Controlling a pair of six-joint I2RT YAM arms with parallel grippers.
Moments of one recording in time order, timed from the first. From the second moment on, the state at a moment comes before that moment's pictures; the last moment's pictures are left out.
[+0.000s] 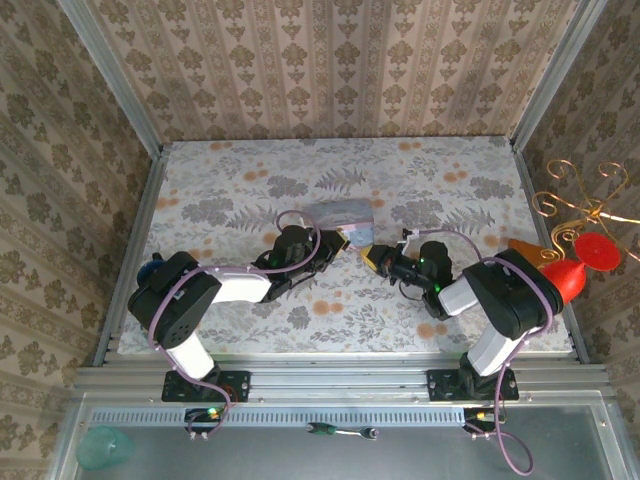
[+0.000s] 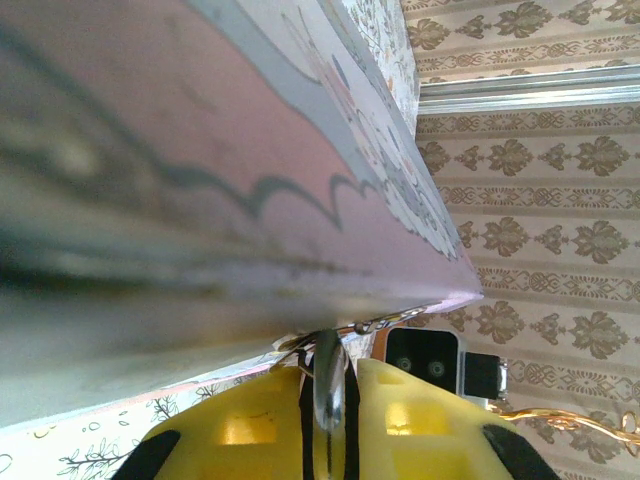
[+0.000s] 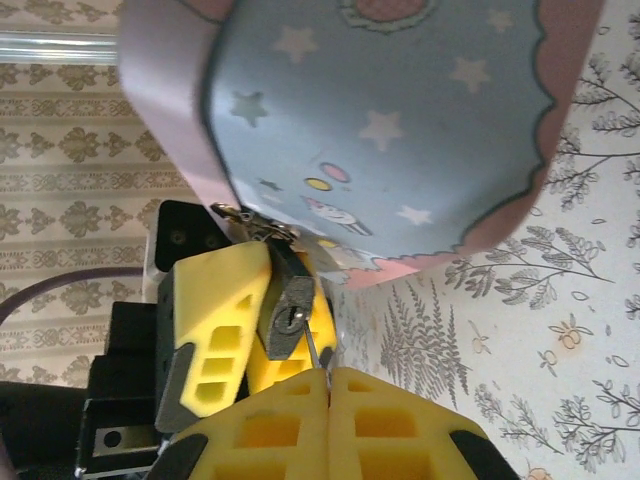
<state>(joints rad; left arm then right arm) -0.80 1.67 0.68 0.66 0.16 -1.41 0.35 1.67 0.32 1.17 -0.58 1.39</state>
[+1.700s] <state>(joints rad) -0.80 1.68 0.68 0.67 0.18 -1.41 0.35 1.66 0.32 1.17 -0.58 1.39</state>
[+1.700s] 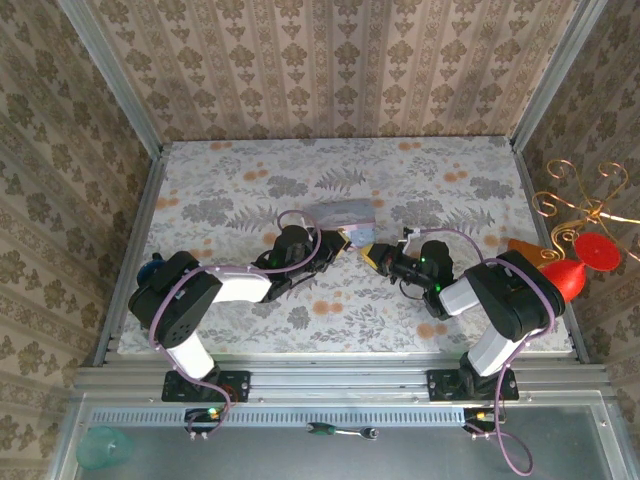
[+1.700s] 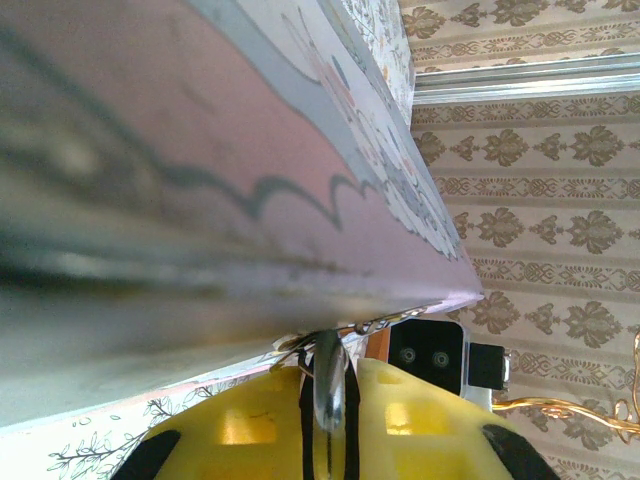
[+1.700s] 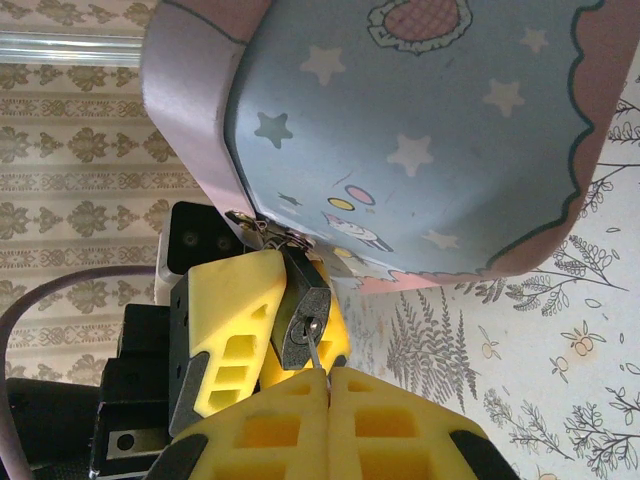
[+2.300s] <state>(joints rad) -0.80 1.68 0.68 0.67 0.18 -1.41 0.35 1.66 0.33 1.17 -0.58 1.40</state>
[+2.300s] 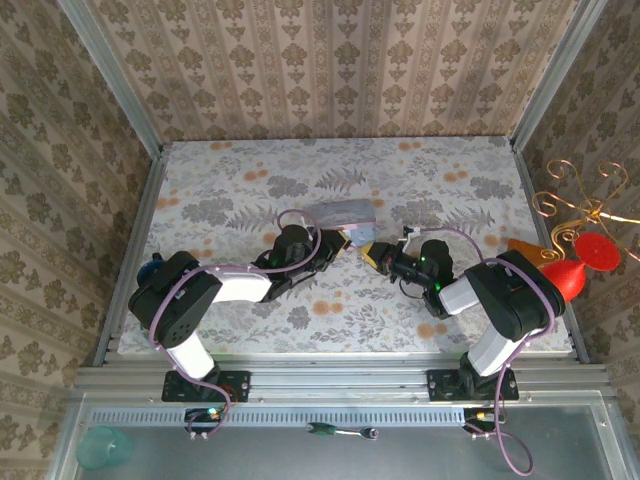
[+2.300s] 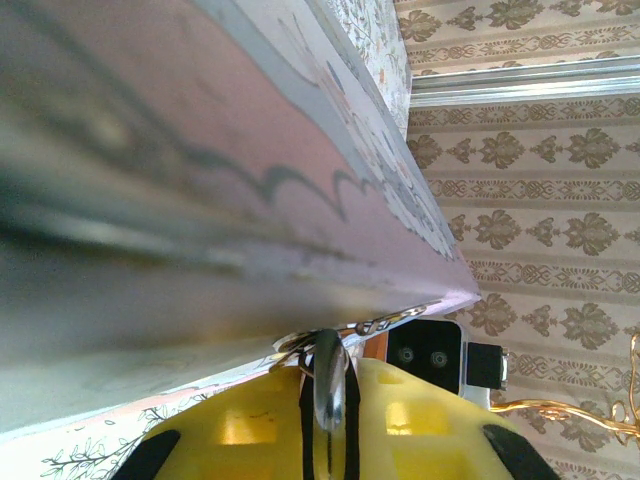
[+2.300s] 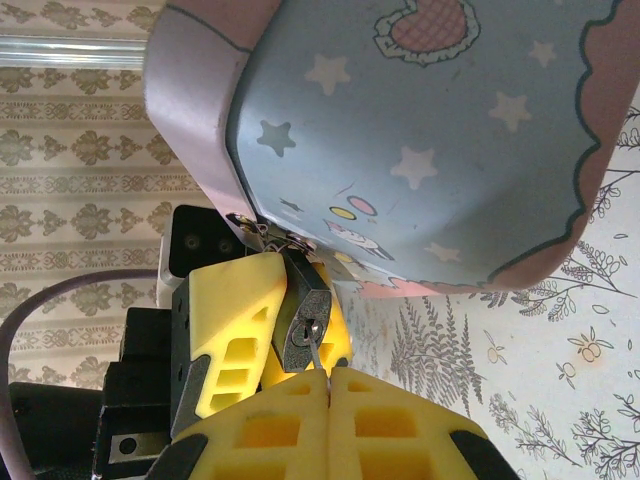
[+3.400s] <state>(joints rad) -0.80 1.68 0.70 0.67 0.17 -1.41 0.36 1.67 0.35 1.16 -0.58 1.44</state>
